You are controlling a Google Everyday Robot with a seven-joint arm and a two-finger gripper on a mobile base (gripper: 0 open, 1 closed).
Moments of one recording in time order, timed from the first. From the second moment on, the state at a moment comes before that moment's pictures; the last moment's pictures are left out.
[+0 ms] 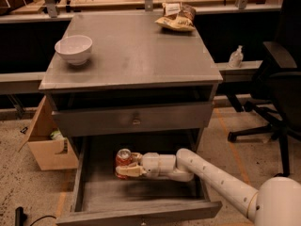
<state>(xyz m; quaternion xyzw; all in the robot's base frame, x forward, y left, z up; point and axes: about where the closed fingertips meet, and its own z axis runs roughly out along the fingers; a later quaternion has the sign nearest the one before) 0.548 0.104 0.505 -0.39 0.55 0.60 0.43</state>
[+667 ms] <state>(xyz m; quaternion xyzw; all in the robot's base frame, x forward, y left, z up) 0.535 0.123 0.449 -0.45 0.54 0.59 0.40</state>
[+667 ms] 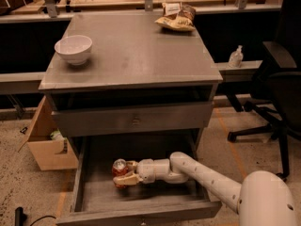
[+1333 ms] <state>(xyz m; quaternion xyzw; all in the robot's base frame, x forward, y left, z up) 0.521 0.128 0.427 -0.52 0.56 0.50 0.41</state>
